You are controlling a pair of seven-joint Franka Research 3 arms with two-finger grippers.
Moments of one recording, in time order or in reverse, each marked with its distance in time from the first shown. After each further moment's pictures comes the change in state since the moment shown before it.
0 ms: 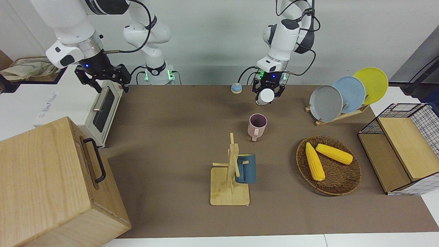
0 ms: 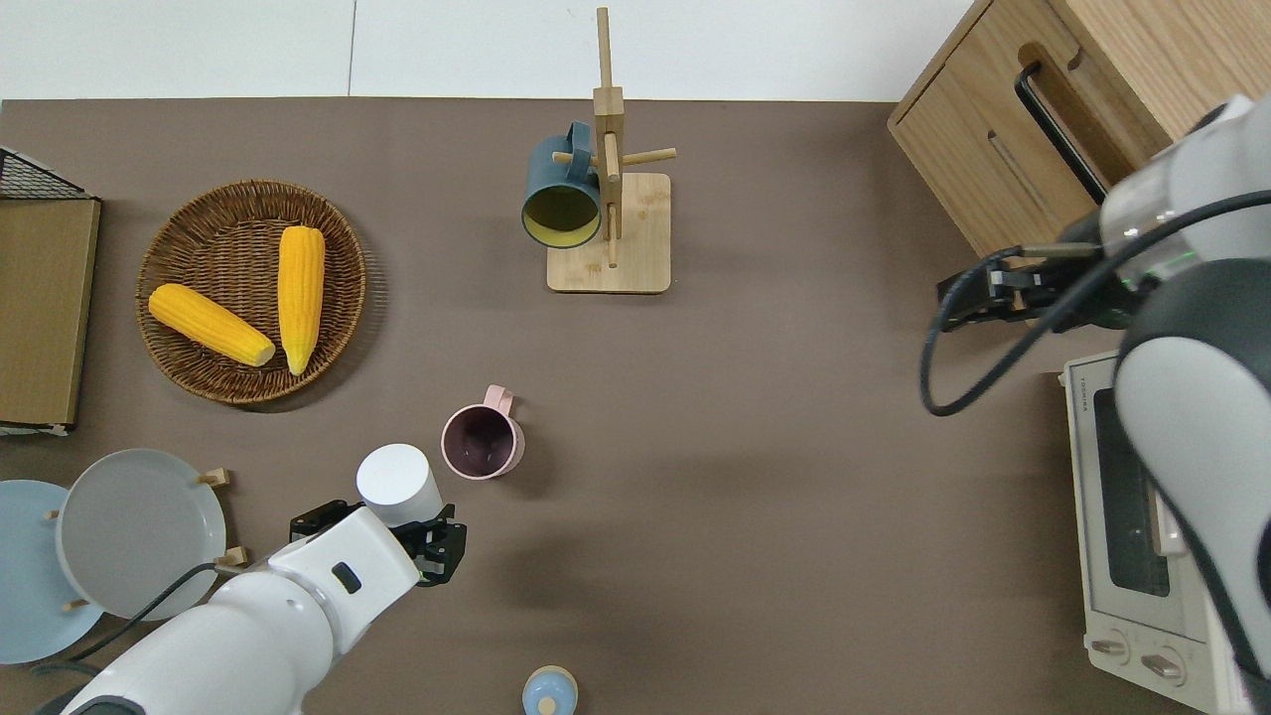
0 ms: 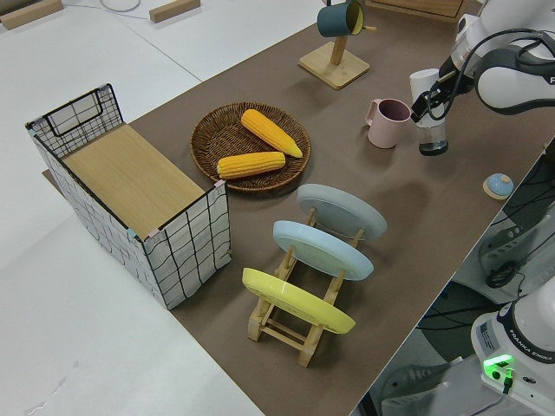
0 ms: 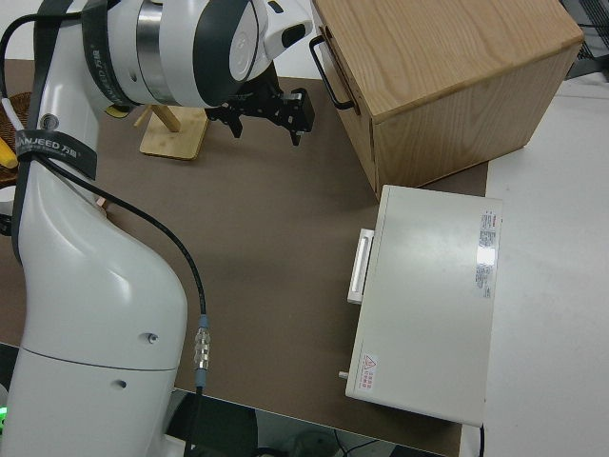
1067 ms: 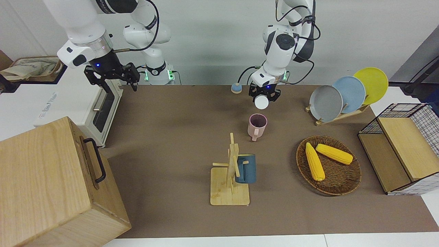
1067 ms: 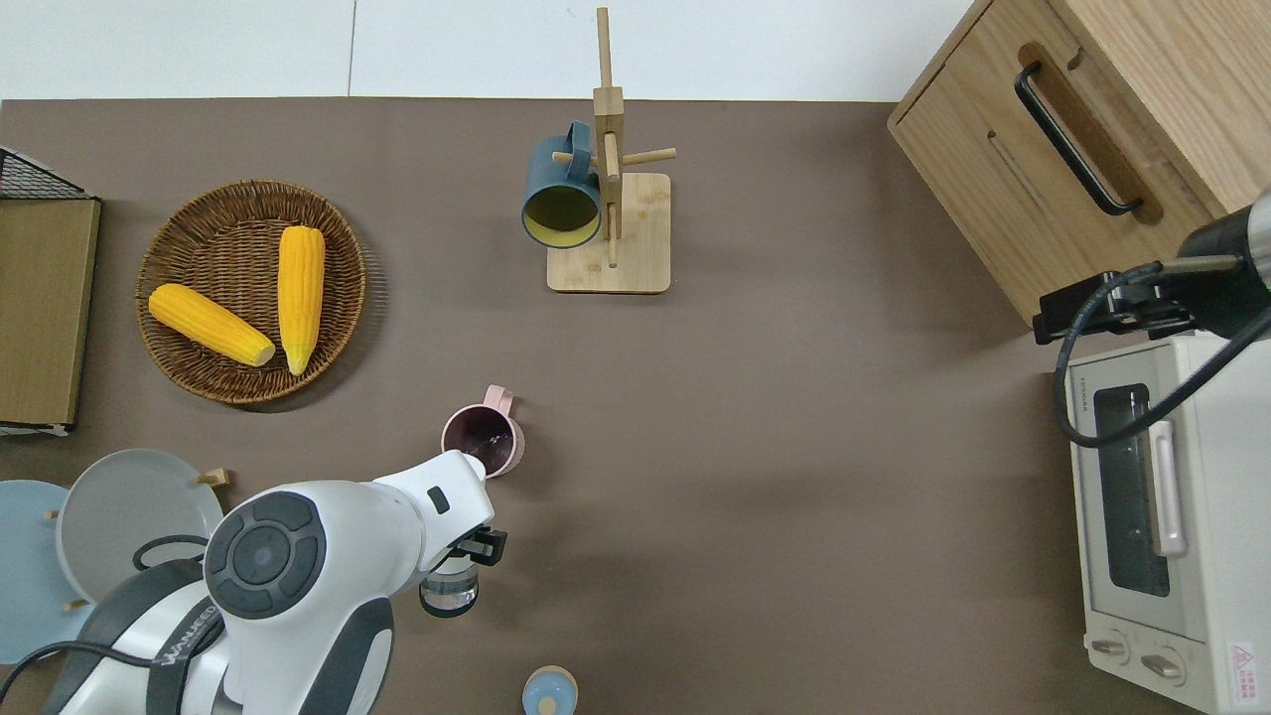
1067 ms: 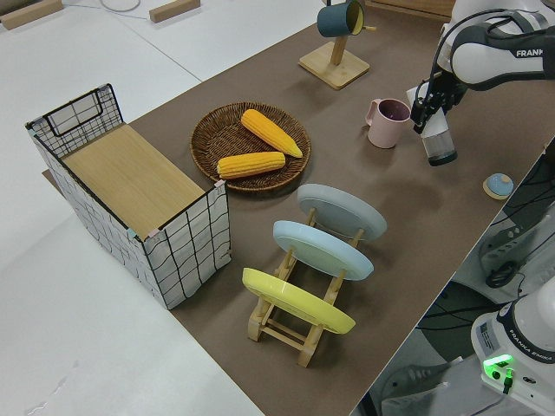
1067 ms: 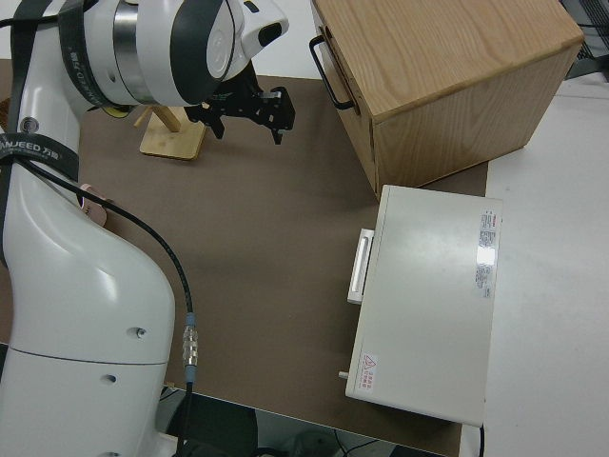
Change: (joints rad) left arm 0.002 0.179 0.003 0.179 0.045 -0.290 0.000; right arm 0.003 0.000 0.047 -0.001 0.002 -0.001 0.000
